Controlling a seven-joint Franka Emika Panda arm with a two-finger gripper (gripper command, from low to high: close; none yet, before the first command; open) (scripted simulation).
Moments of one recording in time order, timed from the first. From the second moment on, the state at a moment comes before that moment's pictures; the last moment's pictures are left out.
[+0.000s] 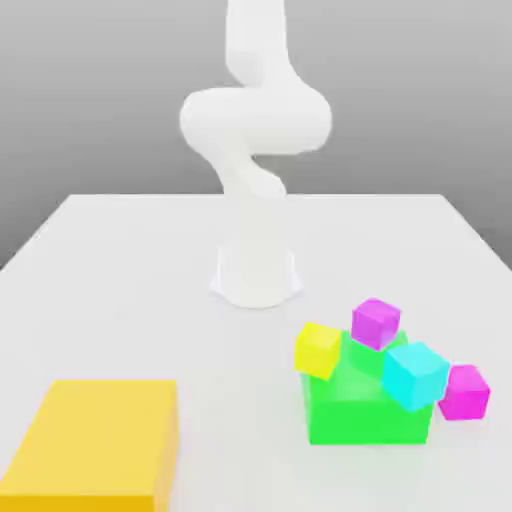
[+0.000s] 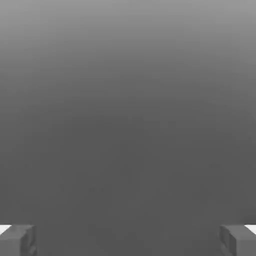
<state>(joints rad) 0.07 -0.71 0.00 -2.33 0.01 2.34 0.70</state>
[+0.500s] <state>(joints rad) 0.42 -0.16 0.08 -2.51 0.07 2.61 0.12</state>
